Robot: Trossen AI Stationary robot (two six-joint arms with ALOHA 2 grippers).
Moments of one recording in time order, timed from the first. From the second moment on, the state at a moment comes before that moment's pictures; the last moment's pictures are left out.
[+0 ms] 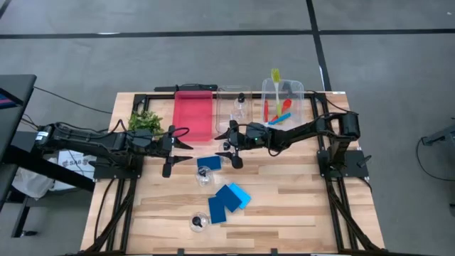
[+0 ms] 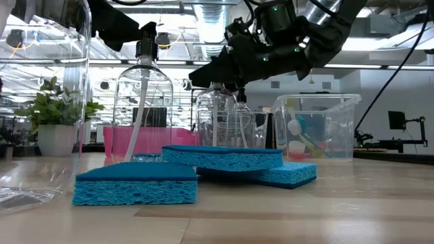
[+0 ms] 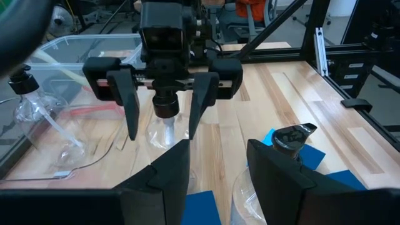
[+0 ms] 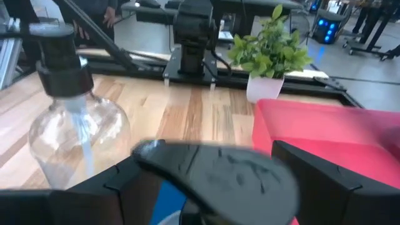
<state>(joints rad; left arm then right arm) -0.12 0.73 0.46 -0.01 -0.09 0.07 -0.10 1.76 0.87 0.71 -0.13 -0.12</state>
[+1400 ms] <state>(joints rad) -0.12 0.73 0.46 -0.01 -0.09 0.07 -0.10 1.55 0.87 0.48 -0.13 -0.05</state>
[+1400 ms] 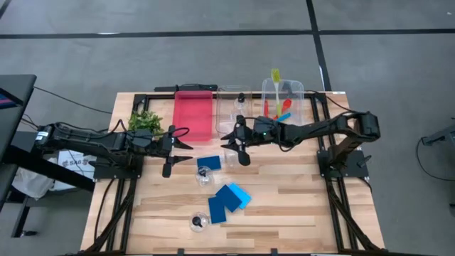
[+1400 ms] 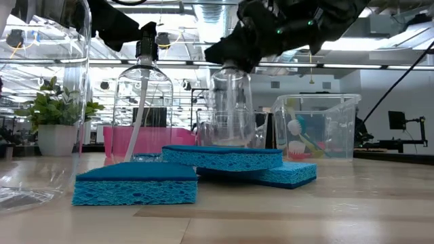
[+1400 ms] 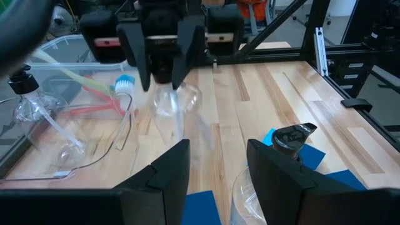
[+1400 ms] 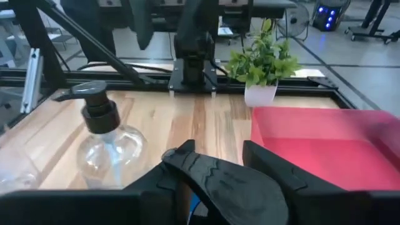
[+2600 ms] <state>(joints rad) -0.12 0.73 0.46 -0.01 -0.09 0.07 -0.33 1.34 0.87 0.41 0.00 -0.14</state>
